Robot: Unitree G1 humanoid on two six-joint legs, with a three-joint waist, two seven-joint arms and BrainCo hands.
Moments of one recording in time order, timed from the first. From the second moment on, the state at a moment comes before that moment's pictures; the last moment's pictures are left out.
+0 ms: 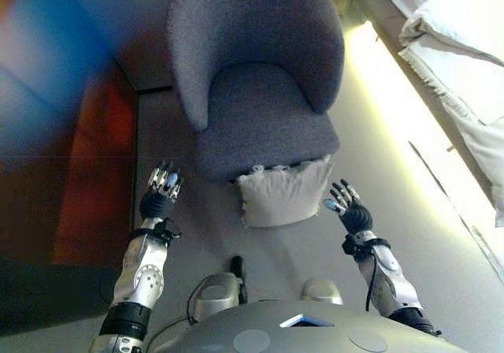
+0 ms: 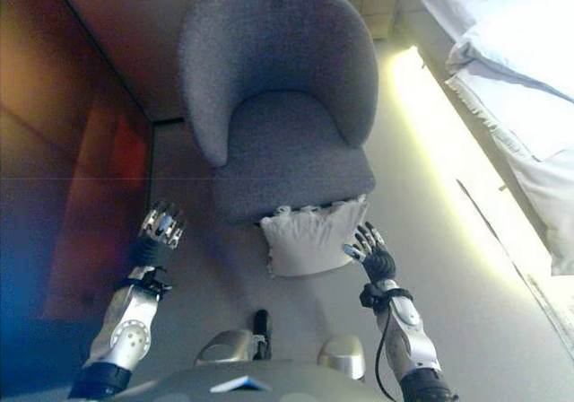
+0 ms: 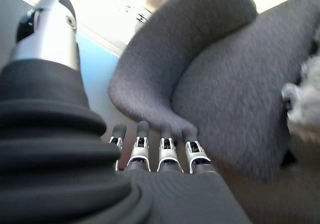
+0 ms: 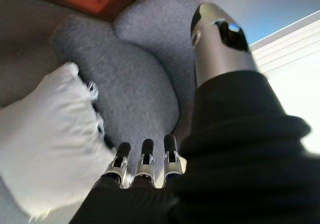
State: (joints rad) left arm 0.21 0.32 -0.05 0.24 -0.84 -0.18 -0.07; right arm 0.21 -0.24 0.12 0.28 0.61 -0.08 0.07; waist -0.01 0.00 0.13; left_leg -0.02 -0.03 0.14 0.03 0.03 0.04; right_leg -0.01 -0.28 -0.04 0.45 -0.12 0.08
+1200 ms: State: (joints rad) left arm 0.22 0.27 -0.10 0.21 -0.88 -0.17 -0.09; right arm 0.20 -0.29 0.17 0.32 0.62 -0.08 0.09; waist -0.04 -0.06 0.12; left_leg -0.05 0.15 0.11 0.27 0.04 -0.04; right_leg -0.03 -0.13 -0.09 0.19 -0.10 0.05
